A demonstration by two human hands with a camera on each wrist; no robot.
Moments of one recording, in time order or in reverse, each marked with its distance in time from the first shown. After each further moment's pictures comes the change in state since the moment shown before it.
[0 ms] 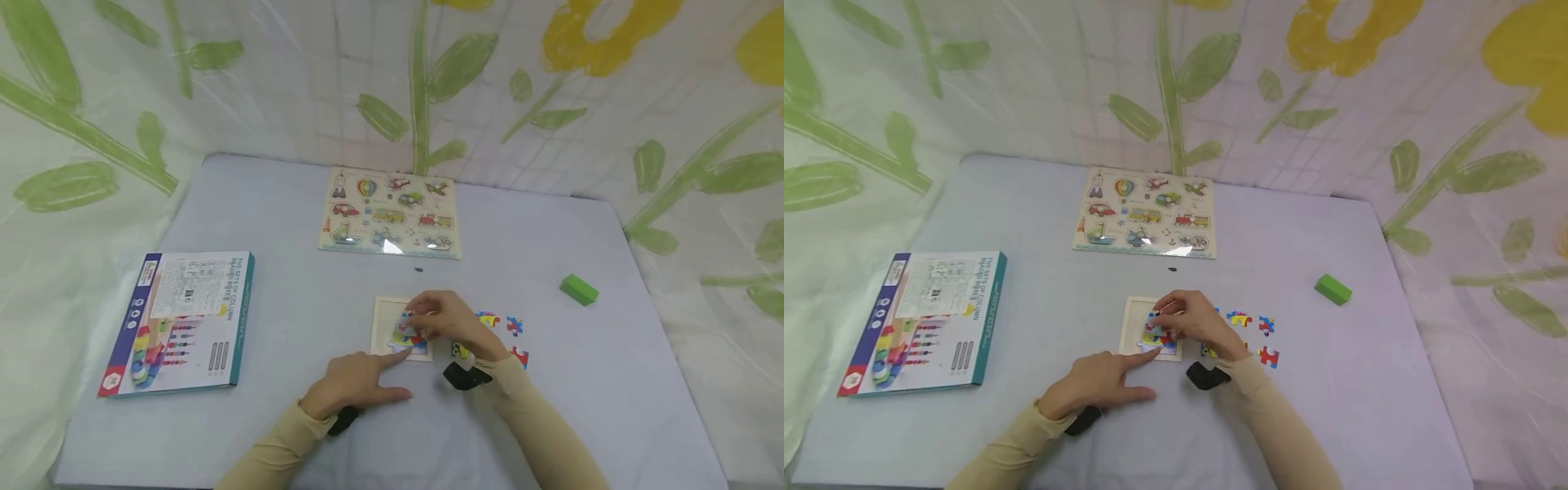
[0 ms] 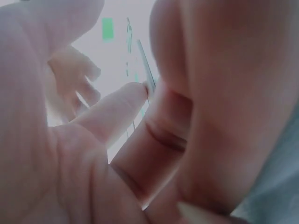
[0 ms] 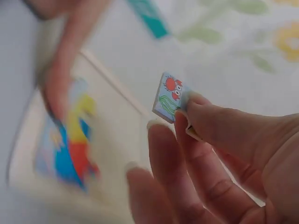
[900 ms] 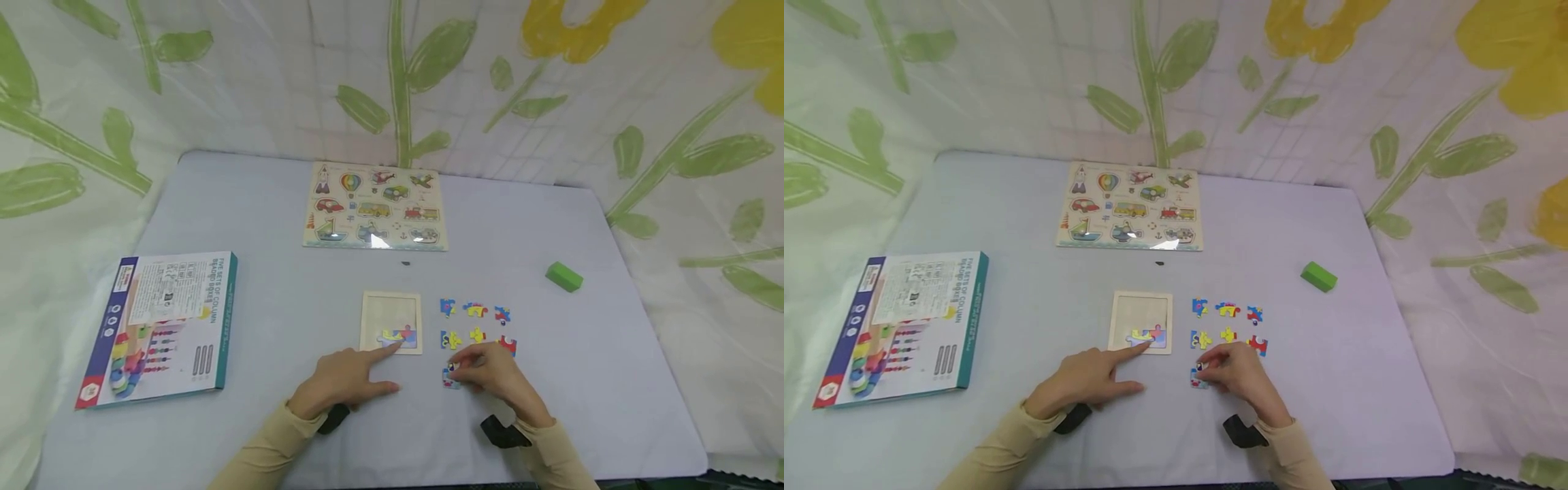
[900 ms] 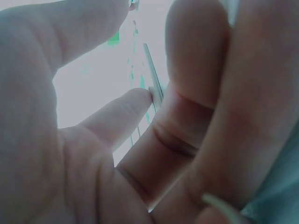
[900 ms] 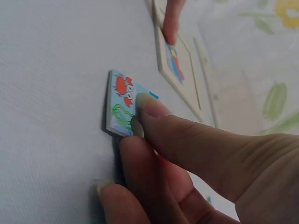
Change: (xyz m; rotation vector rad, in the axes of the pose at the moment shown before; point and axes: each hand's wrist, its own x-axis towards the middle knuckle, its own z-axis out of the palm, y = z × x) left_hand -0.002 0.001 -0.003 -0.072 -0.036 -0.004; right_hand -0.092 0.070 0.002 -0.050 0.204 0.154
